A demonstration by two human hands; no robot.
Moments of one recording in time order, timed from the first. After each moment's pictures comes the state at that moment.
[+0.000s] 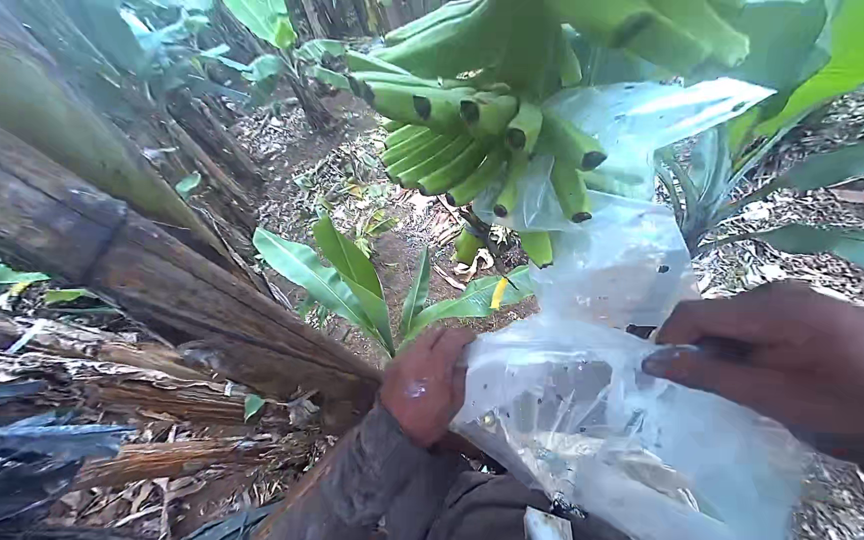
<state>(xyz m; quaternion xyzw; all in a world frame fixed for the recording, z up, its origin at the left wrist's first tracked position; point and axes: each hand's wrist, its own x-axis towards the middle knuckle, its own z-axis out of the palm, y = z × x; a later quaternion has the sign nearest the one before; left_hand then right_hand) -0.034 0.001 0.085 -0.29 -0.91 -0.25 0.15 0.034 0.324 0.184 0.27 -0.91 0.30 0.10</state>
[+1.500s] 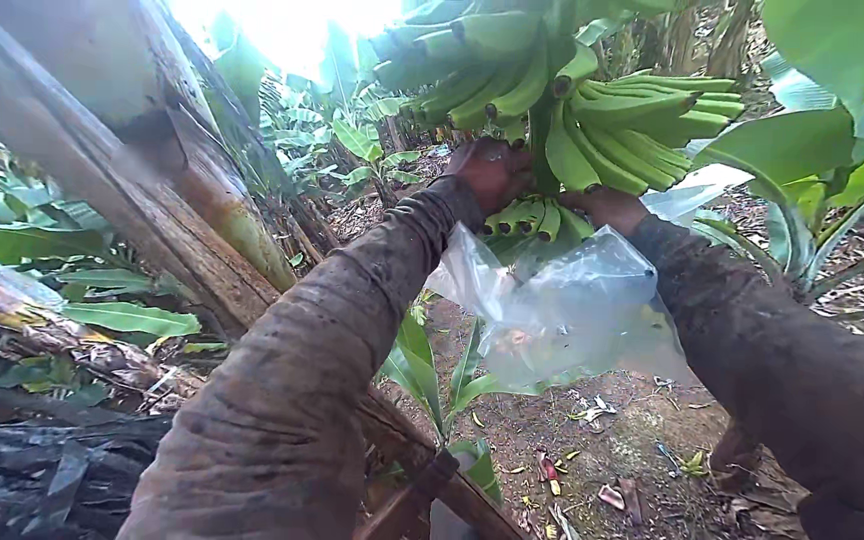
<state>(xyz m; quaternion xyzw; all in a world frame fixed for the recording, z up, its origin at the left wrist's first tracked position) -0.220 0.095 0.346 -0.44 -0.88 0.07 0.18 -0.184 0.285 0.246 0.01 -0.76 0.63 0.17</state>
